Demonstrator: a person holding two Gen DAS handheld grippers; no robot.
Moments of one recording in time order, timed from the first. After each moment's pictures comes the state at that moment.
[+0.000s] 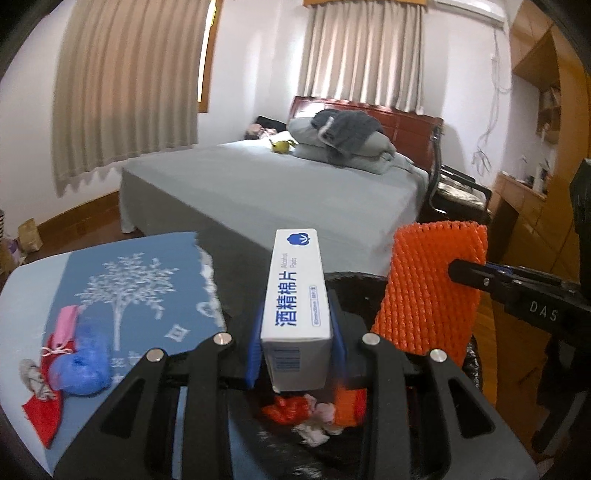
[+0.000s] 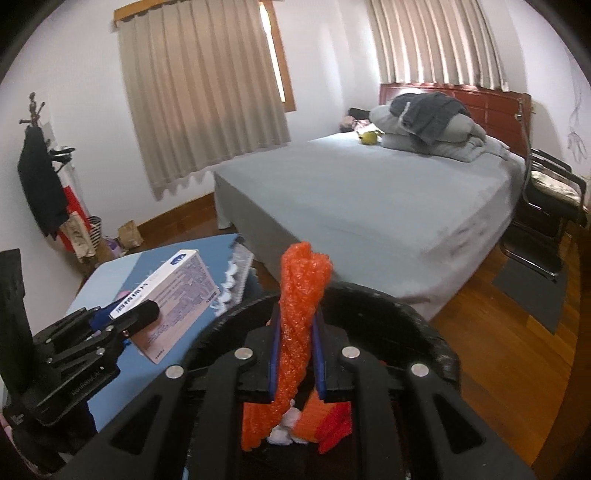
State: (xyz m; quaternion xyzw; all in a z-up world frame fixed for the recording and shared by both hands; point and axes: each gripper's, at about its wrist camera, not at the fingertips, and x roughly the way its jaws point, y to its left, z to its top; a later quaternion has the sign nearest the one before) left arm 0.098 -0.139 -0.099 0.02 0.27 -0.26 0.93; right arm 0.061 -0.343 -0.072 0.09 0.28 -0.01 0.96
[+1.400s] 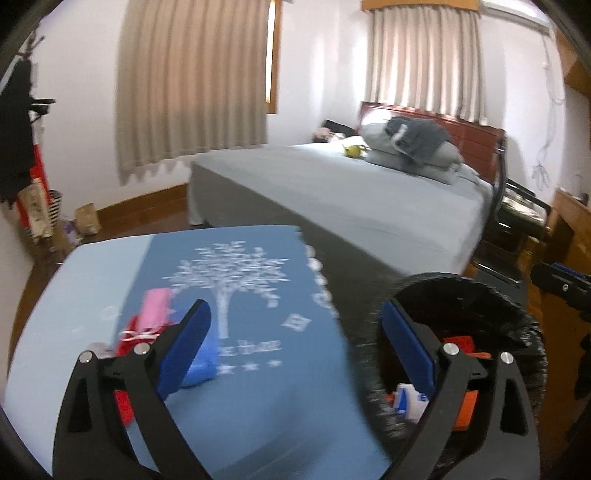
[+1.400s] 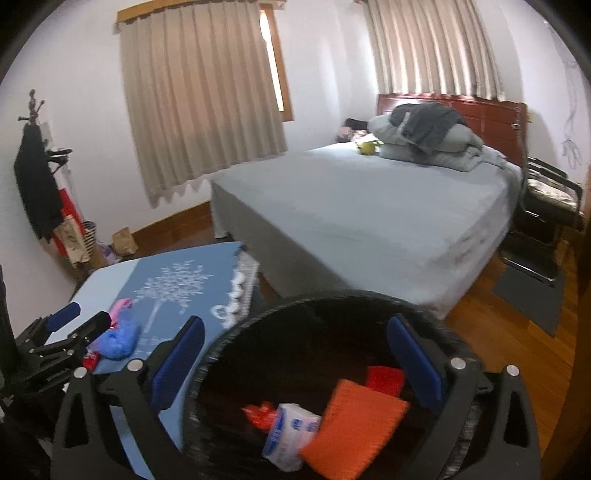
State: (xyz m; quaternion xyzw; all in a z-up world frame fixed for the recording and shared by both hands) left arm 0.121 -0.031 -0.100 0.01 0.27 -0.12 0.96; right arm 0.078 -0.296 -0.081 0.08 0.26 -0.01 0.96
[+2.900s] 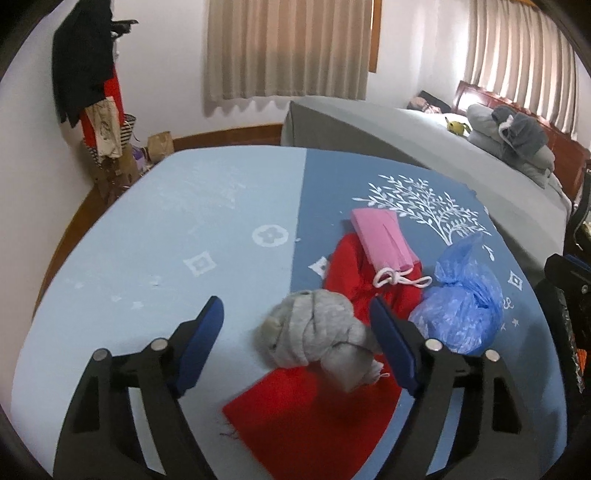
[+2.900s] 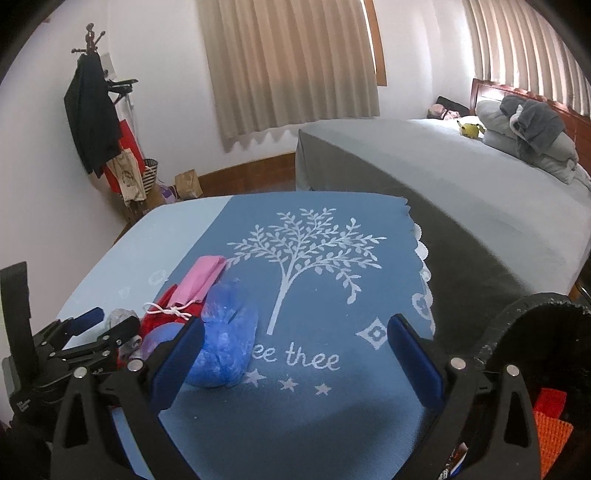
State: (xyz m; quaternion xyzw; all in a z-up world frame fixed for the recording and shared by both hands) left arm 0.188 0.172 -0.188 -0.04 0.36 0.02 0.93; right arm 0.198 -0.083 -0.151 0.03 0.32 0.12 0.94
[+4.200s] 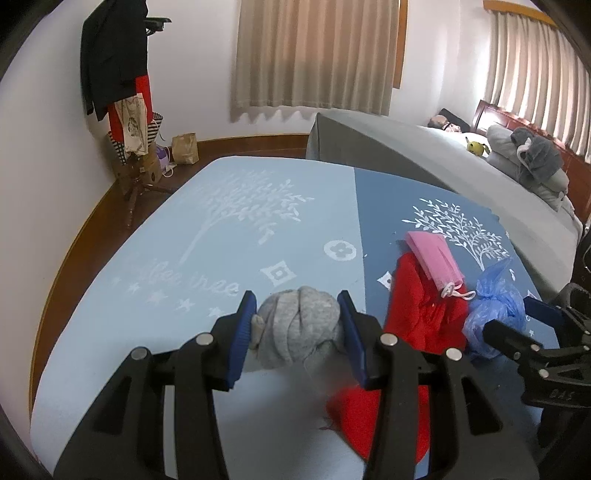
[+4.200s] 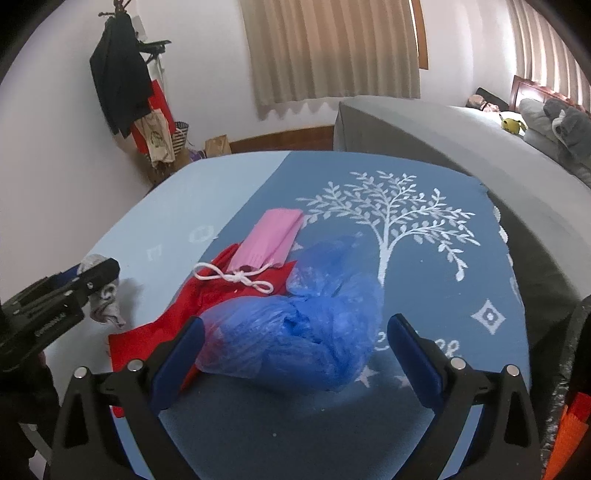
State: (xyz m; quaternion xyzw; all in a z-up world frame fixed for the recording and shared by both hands) left arm 0.169 0.229 -0.172 -0.06 0.34 0.06 0.94; right arm 0.207 0.001 -0.190 -0.01 0.36 0.18 0.91
